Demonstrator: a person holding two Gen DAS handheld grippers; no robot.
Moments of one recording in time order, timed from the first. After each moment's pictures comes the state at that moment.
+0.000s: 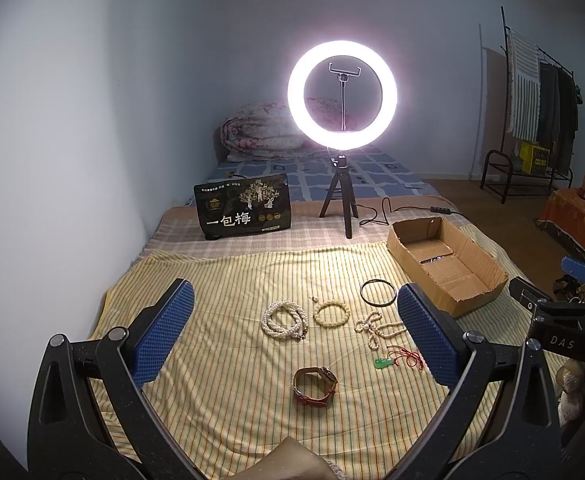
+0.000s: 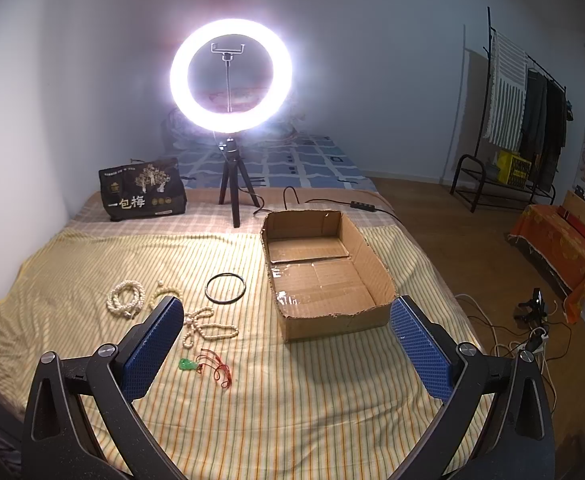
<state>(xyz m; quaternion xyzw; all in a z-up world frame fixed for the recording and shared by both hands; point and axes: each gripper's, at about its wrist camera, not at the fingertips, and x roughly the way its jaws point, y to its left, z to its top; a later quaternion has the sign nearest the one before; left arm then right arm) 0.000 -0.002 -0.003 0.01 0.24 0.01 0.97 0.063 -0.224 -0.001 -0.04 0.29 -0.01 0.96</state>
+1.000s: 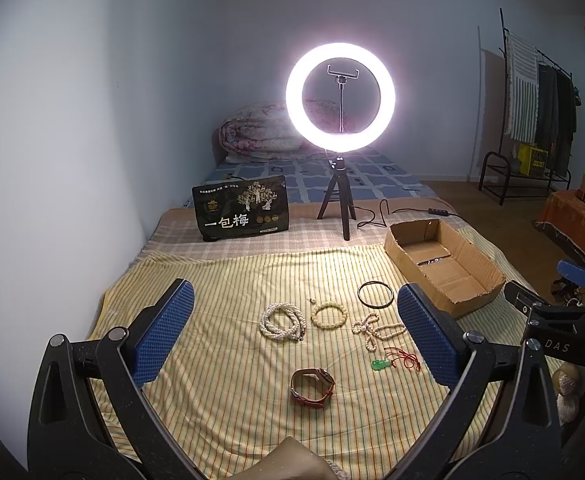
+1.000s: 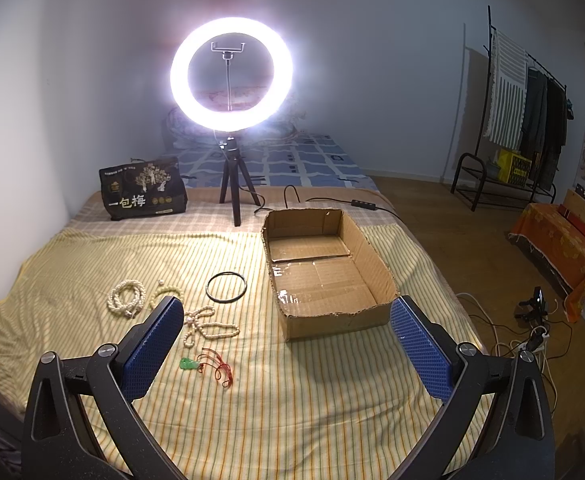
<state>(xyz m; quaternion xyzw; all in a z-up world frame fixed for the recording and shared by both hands) 0.001 -0.004 0.000 0.01 0.24 0.01 0.97 0.064 -0.224 -0.002 -0.04 0.29 -0.01 0.96</state>
